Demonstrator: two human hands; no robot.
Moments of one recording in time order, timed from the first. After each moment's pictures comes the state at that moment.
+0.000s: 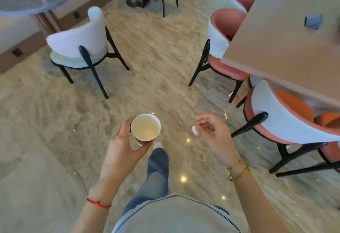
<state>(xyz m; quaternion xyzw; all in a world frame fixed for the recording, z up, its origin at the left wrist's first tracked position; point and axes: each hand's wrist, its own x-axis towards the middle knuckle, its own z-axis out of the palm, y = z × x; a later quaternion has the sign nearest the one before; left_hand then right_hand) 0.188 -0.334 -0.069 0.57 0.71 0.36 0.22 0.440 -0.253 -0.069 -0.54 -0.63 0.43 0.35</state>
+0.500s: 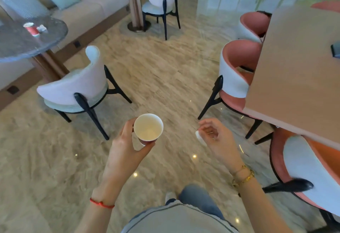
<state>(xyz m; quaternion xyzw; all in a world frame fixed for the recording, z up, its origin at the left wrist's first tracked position) 0.079 0.033 -0.043 0.61 0.69 0.36 0.17 0.336 0.098 -0.049 -0.54 -0.64 0.39 0.37</state>
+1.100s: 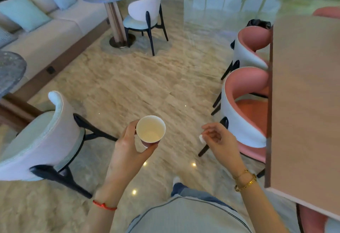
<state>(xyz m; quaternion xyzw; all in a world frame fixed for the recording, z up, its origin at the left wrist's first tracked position) 0.063 0.473 -0.051 0.64 0.66 0.34 0.19 0.325 0.508 -0.072 -0.60 -0.58 0.38 0.40</state>
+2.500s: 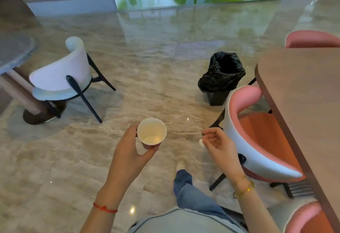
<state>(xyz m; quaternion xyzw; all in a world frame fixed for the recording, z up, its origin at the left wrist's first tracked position) 0.191 1.474 -0.063 0.75 0.48 0.33 0.31 0.445 1.398 -0.083 -0.71 -0.43 0.30 0.47</state>
